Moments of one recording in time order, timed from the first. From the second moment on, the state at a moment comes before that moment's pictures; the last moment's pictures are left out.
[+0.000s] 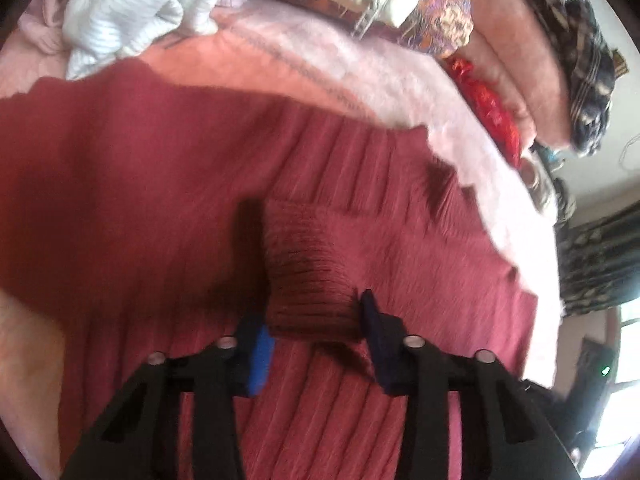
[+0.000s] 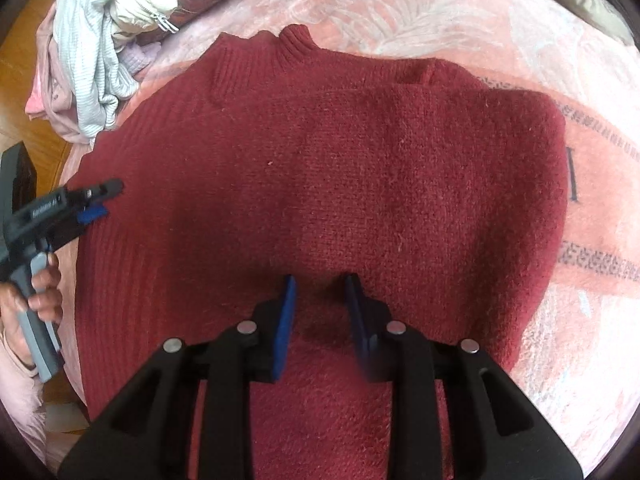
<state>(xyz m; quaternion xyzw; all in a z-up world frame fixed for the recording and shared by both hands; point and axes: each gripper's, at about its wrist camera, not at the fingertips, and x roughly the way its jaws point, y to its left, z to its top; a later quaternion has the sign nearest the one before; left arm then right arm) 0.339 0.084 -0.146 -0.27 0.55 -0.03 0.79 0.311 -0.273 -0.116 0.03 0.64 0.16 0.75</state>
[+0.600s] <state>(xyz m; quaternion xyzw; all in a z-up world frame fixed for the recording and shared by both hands) 0.301 0.118 -0.111 -0.16 0.47 0.04 0.87 0.312 -0.256 -0.105 0.02 0.64 0.18 0.75</state>
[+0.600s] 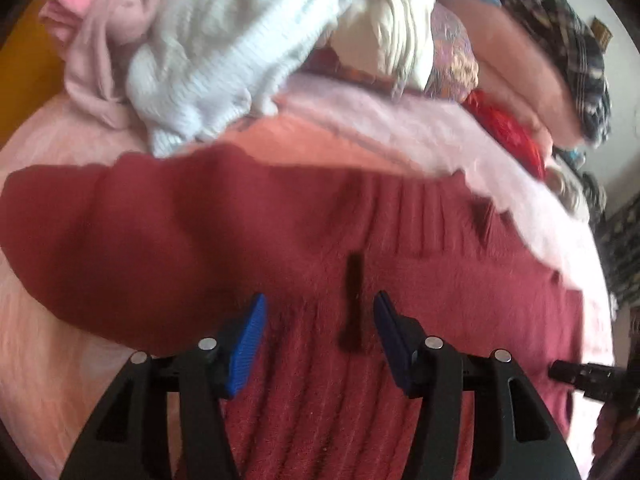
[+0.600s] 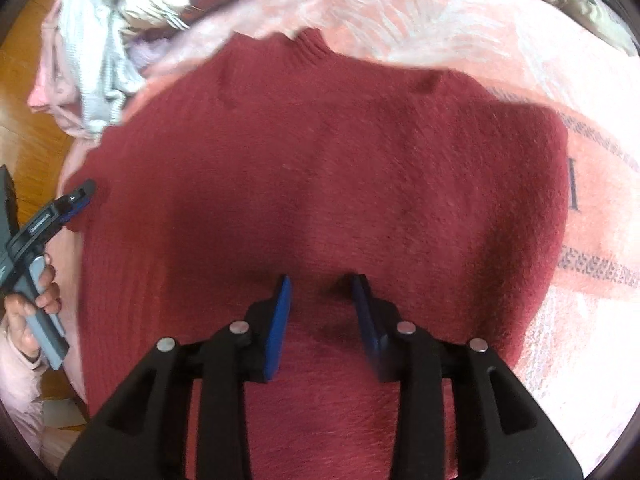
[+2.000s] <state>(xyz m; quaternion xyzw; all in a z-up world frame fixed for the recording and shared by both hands) 0.292 0.454 -0.159 -0.22 0.49 0.23 0.81 0.351 -0.052 -0.128 0.00 0.62 0.22 0.76</state>
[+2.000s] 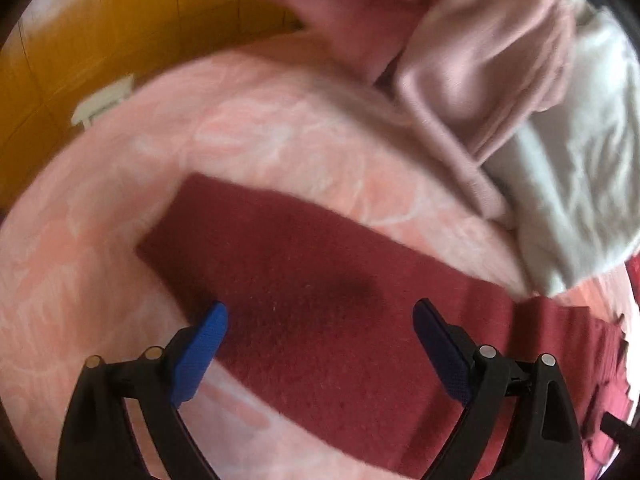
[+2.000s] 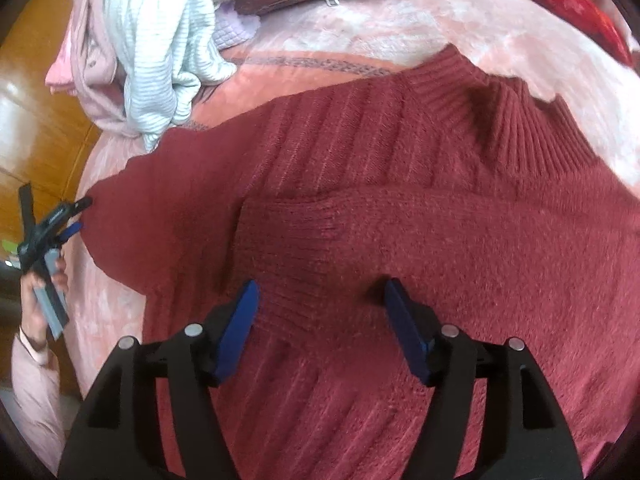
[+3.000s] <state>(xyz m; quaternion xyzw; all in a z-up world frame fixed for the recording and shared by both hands) 0.308 0.213 -0.072 -0.19 0.40 -0.05 0.89 0.334 -0.171 -0.102 0.02 0.61 0.18 0.77</state>
